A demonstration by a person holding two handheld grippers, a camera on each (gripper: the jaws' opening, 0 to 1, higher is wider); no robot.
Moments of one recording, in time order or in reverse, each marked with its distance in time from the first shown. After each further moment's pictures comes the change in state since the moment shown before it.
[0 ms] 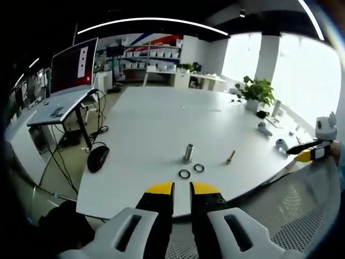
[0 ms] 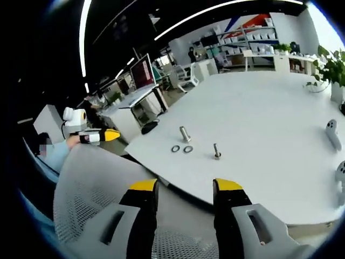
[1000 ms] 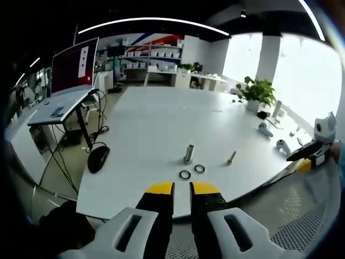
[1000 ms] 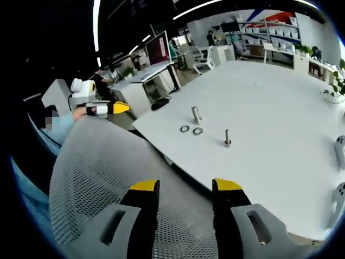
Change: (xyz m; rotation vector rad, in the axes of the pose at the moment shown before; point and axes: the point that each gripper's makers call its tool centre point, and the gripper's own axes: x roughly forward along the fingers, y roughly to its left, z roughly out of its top) left arm 0.001 0.000 0.002 -0.005 -0.003 0.005; right arm 0.003 0.010 -0.015 -0.129 0.189 0.116
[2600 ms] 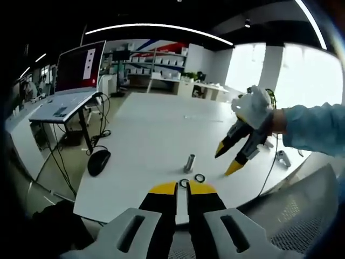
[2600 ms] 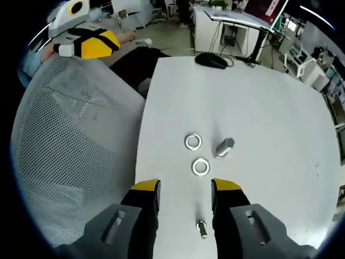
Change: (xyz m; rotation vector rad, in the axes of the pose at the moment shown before) left arm 0.001 0.003 0.011 -0.046 -0.068 0.003; right arm 0.200 -0.024 0.074 -0.783 0.561 0.204
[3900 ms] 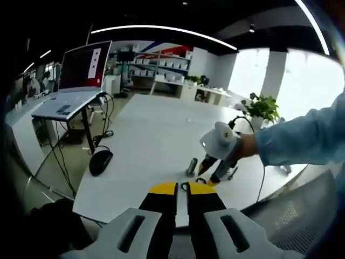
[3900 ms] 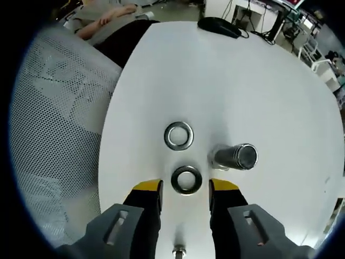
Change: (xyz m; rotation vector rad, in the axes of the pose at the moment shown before) left arm 0.000 0.006 0.004 -0.037 -0.031 0.014; right arm 0.077 -0.026 -0.010 -0.070 0.137 0.016
